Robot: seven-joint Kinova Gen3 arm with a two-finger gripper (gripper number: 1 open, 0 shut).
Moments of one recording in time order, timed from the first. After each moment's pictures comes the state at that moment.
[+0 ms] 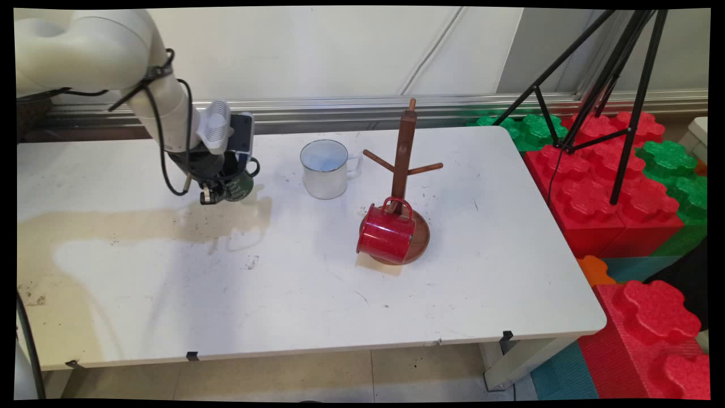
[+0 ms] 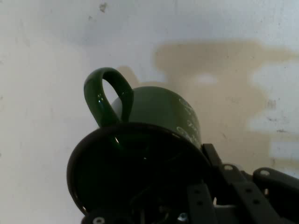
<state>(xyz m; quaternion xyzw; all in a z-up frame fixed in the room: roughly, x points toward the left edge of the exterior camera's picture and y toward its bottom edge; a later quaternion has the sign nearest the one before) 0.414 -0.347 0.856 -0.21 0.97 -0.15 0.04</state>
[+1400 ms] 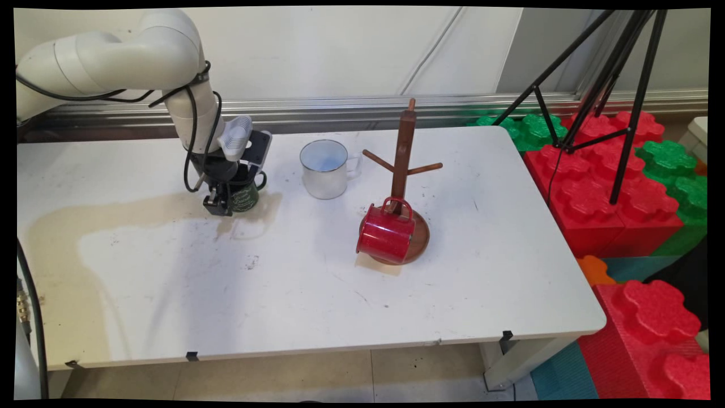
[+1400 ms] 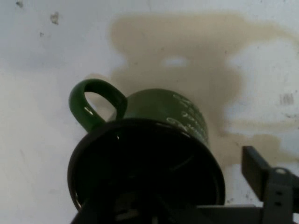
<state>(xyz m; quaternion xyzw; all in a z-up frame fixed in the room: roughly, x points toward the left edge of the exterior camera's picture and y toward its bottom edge) 0.420 -0.398 0.816 -0.13 0.99 -0.08 0.07</state>
